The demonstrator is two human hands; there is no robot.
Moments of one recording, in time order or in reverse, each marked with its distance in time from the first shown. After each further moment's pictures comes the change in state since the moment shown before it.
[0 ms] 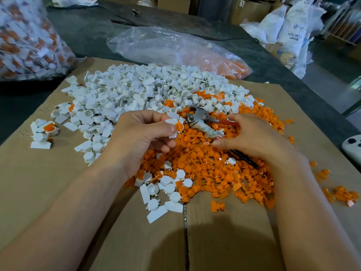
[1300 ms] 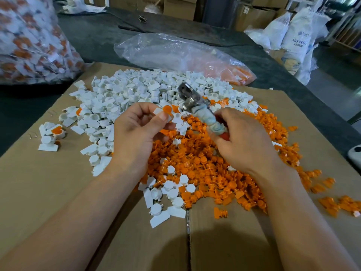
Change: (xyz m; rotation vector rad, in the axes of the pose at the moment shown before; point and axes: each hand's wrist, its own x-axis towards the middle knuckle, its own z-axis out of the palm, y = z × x) left_hand 0.008 -0.012 0.000 -0.101 0.163 0.330; right_hand -0.019 -0.037 0.003 0.078 0.387 -0.319
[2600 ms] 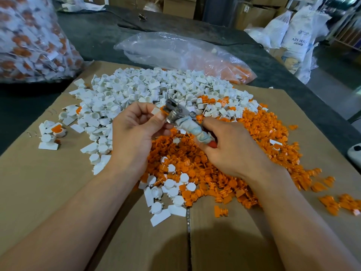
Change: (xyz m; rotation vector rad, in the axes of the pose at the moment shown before) left_hand 0.001 -0.001 0.000 -0.040 0.015 0.007; right_hand -0.003 -0.013 0.006 0.192 -0.175 -0.092
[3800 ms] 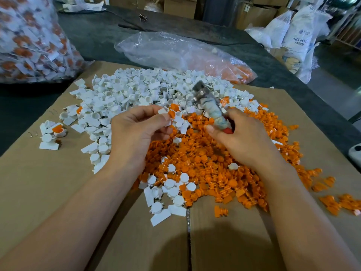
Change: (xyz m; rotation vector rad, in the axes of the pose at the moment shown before) left_hand 0.001 0.005 -0.002 0.049 0.060 -0.113; right_hand 0.004 0.024 -0.005 0.040 0.151 0.221
